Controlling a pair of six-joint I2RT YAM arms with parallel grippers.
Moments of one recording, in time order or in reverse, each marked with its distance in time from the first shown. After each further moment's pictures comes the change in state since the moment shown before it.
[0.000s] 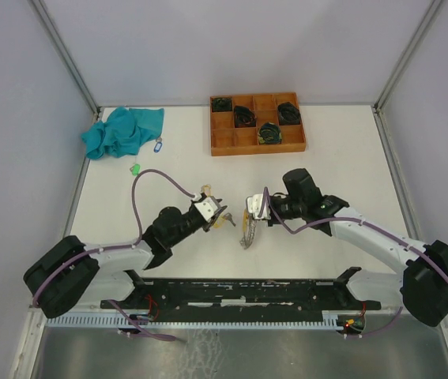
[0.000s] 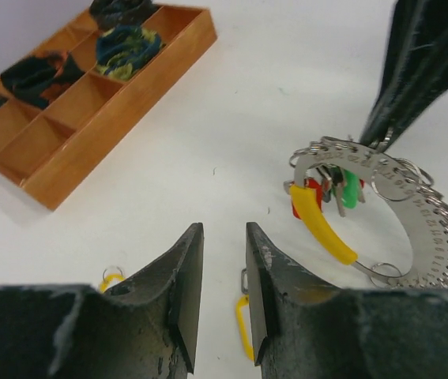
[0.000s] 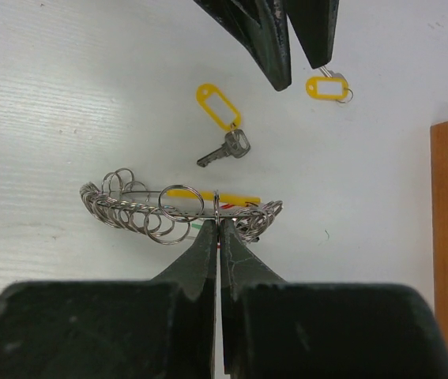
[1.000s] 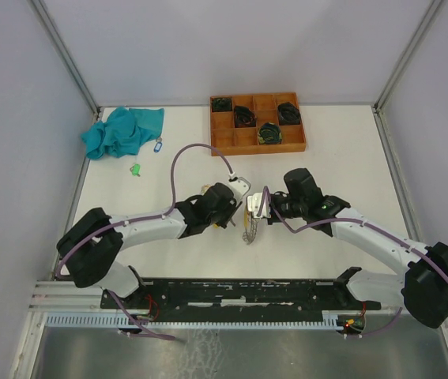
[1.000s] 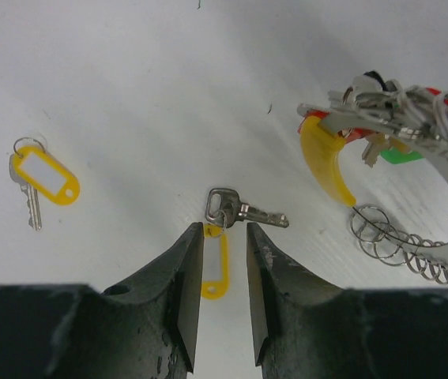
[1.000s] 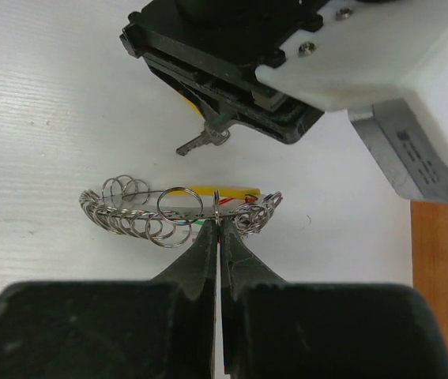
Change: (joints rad) left arm -0.104 0.275 0.531 -0.948 -0.322 -0.336; right arm 0.000 -0.013 -0.001 0.014 0.066 0.004
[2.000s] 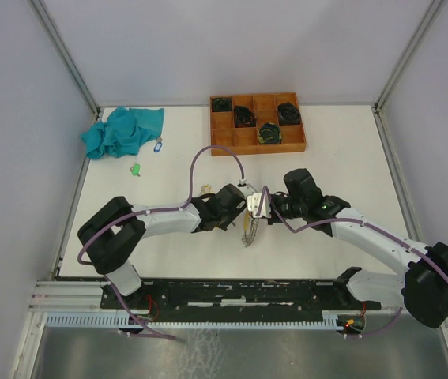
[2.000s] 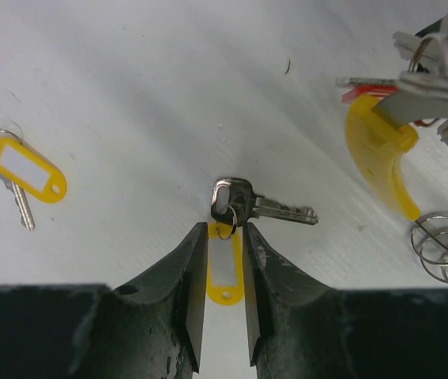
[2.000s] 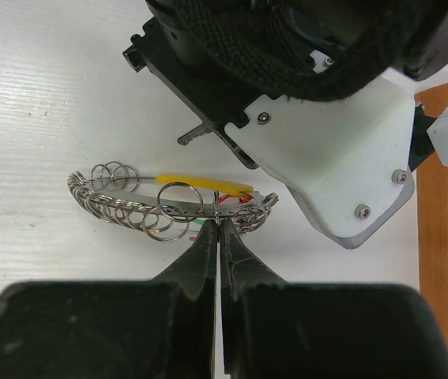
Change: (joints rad) left arm -0.018 0.177 0.126 -0.158 -0.060 0.087; right arm 0.000 0.000 0.000 -0.021 0.030 0.008
